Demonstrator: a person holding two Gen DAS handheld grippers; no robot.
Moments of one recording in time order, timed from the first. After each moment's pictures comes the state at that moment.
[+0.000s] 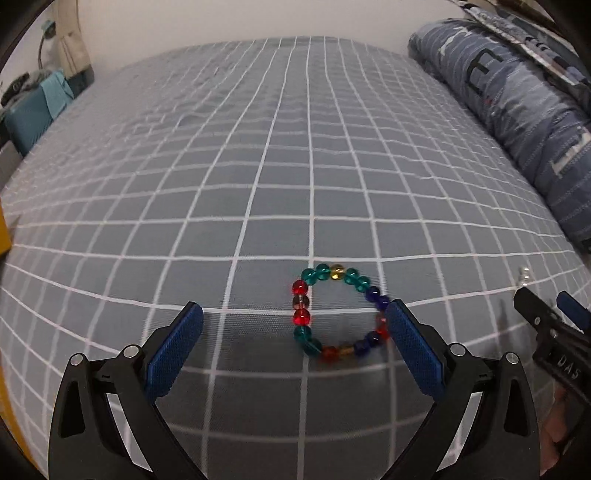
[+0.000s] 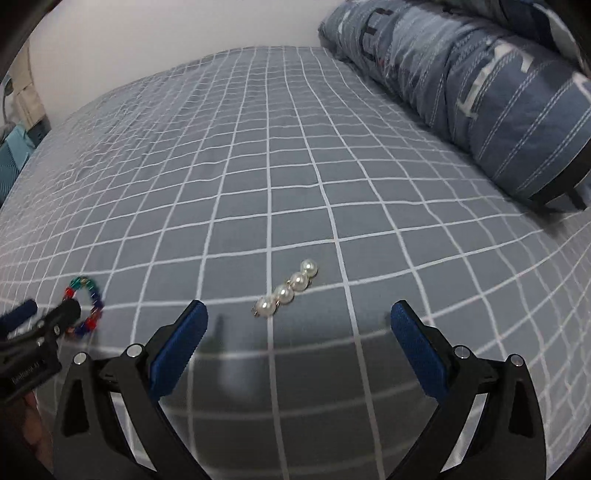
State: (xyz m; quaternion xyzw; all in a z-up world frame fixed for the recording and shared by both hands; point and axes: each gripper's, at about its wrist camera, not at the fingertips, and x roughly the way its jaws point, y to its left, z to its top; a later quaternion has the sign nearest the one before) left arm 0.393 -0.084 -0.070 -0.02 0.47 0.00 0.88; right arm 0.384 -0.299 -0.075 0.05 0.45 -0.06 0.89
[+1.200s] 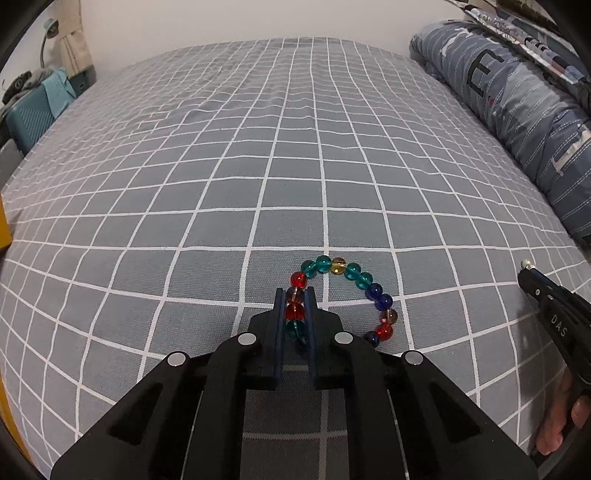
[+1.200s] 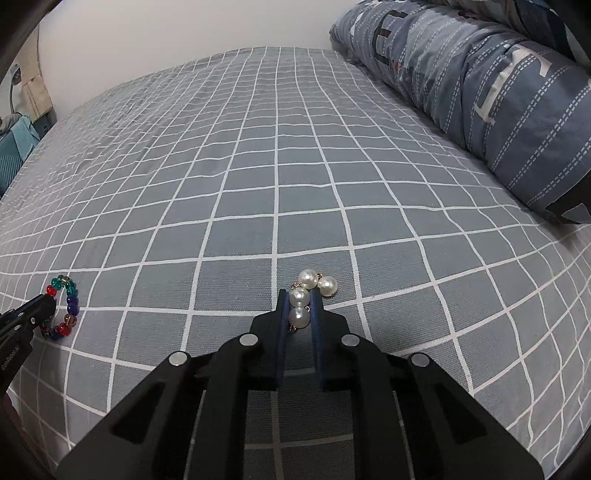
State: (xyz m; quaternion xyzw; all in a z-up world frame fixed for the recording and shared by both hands) left arm 0.388 -0.076 -0.075 -0.01 0.46 0.00 0.89; right arm 0.395 -0.295 -0.086 0.02 0.44 -0.05 0.90
